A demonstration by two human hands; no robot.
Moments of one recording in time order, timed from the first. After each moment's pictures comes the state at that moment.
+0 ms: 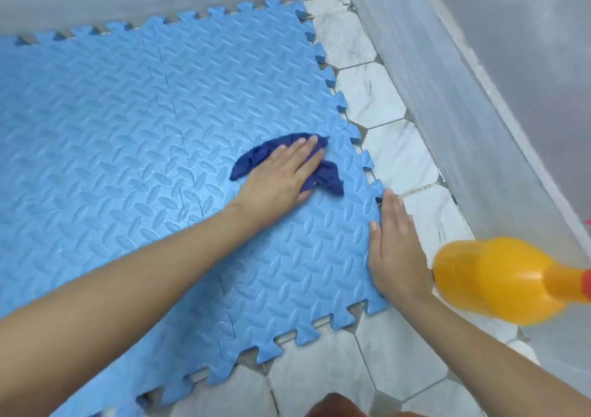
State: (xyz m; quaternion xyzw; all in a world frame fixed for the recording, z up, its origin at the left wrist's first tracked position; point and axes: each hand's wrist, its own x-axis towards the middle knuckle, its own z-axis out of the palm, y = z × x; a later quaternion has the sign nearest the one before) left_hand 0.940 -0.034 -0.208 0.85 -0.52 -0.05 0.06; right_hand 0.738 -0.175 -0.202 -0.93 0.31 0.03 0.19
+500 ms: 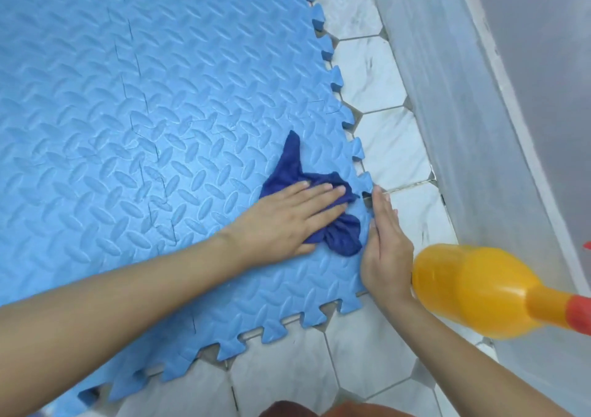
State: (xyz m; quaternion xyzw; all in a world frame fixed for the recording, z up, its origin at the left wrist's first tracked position) left_hand 0.878 -0.034 -0.216 0.75 -0.66 -0.06 0.06; right_hand 0.731 -0.186 -0.211 -0.90 0.31 -0.08 0.30
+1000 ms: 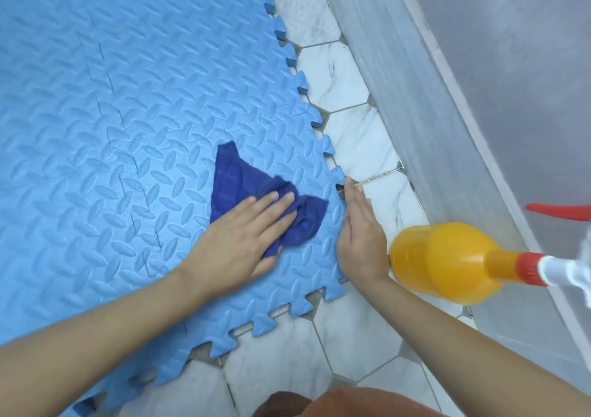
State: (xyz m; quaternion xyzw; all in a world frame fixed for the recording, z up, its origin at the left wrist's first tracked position) left_hand 0.856 0.008 -0.206 0.79 -0.60 -0.08 0.11; right_hand 0.731 -0.185 -0.211 -0.91 0.30 -0.06 0.27
